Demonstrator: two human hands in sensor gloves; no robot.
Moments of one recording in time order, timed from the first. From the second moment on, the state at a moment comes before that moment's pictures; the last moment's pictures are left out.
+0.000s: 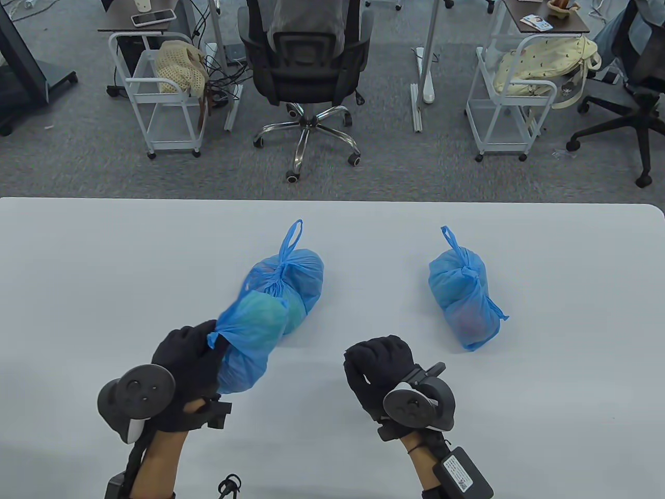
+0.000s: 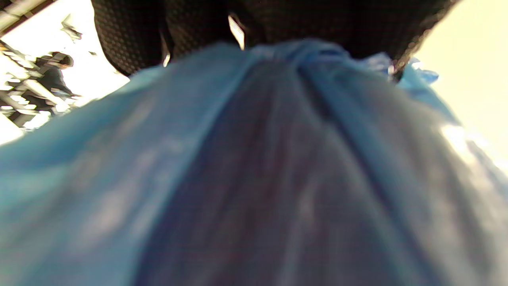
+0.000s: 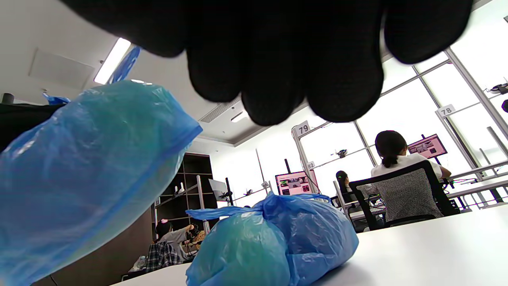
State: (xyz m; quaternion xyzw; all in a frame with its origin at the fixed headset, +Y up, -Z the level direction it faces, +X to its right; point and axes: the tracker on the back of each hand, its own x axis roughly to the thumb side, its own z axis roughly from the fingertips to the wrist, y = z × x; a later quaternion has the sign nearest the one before) left_hand -0.285 -0.654 -0.259 0.25 -0.01 0.37 0.89; right_hand 0.091 -0.698 -0.265 0.26 -0.29 0.89 0.25
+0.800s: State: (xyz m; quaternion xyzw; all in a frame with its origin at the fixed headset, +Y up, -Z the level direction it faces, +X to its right) left_hand -0.368 -0.690 -0.396 0.16 0.30 0.25 0.91; right_hand 0.097 -0.706 -0.279 0.25 -0.24 0.91 0.22
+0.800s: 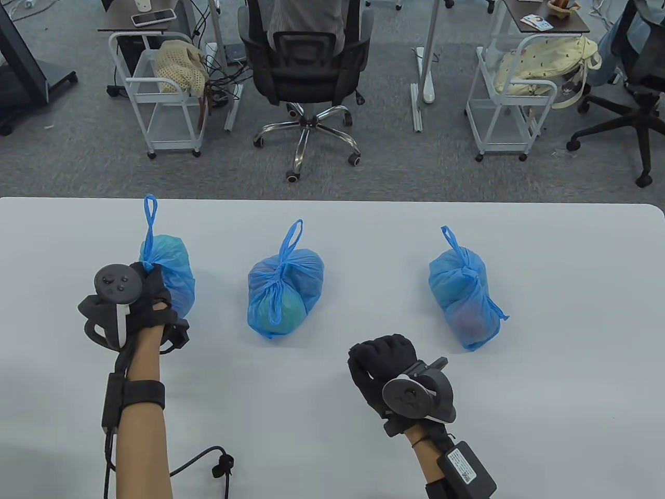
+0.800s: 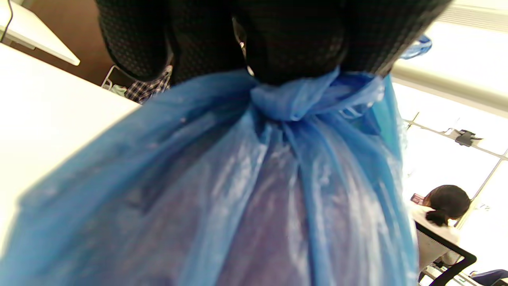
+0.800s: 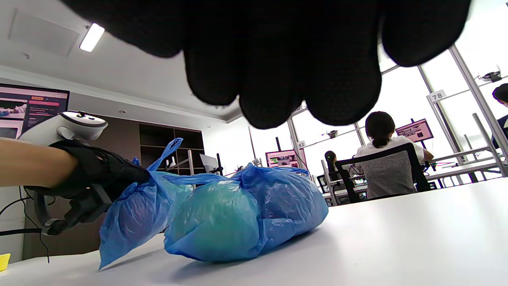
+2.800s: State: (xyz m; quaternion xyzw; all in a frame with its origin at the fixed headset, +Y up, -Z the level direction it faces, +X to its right) left_hand -0.212 -0.744 -0.248 -0.04 -0.15 0.15 0.98; right_hand 0.075 -0.711 -0.249 0.23 -0.19 0.95 0.08
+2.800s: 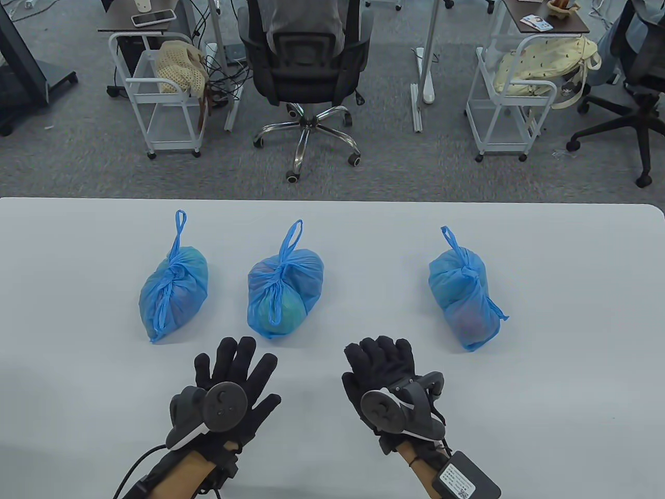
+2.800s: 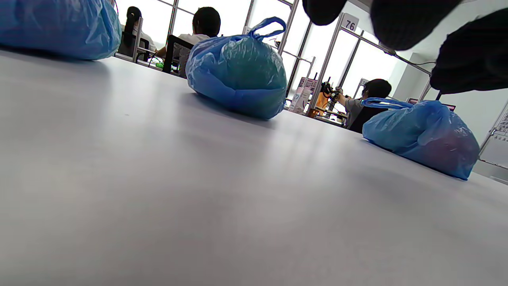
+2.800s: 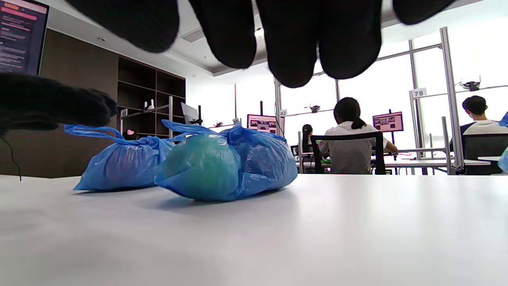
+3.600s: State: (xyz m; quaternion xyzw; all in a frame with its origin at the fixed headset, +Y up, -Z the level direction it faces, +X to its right) left_hand -0.205 -0.756 -0.247 -0.06 -0.17 0.16 0.97; right_hand 0.078 -0.744 -0.242 0.20 -0.08 0.96 0.15
